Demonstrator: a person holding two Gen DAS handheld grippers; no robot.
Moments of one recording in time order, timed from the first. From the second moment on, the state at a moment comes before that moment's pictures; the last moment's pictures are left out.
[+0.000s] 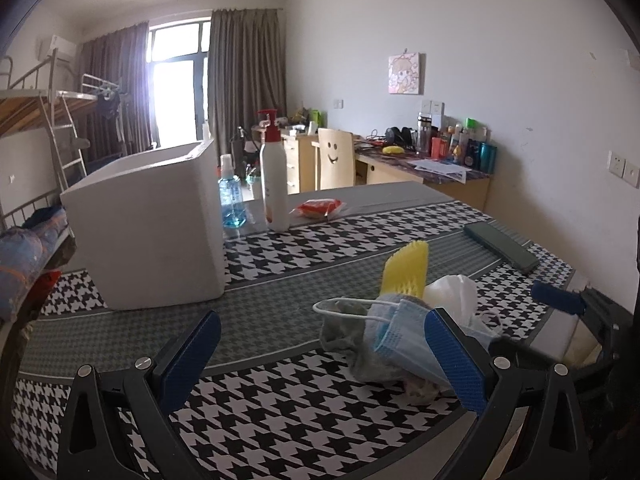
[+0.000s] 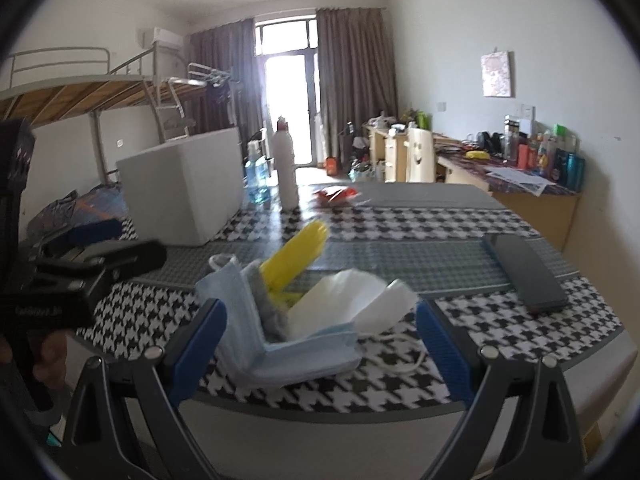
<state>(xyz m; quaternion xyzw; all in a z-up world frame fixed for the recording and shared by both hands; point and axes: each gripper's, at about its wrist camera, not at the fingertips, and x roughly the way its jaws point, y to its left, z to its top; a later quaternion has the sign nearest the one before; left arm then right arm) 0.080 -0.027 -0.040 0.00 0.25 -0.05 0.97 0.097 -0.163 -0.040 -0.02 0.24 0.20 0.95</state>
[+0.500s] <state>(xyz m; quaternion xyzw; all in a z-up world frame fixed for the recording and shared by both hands) 0.082 -0.029 -0.050 0.01 0.26 -0.05 0.96 0.098 -0.152 -0.065 -0.01 0.30 0.25 0.92</state>
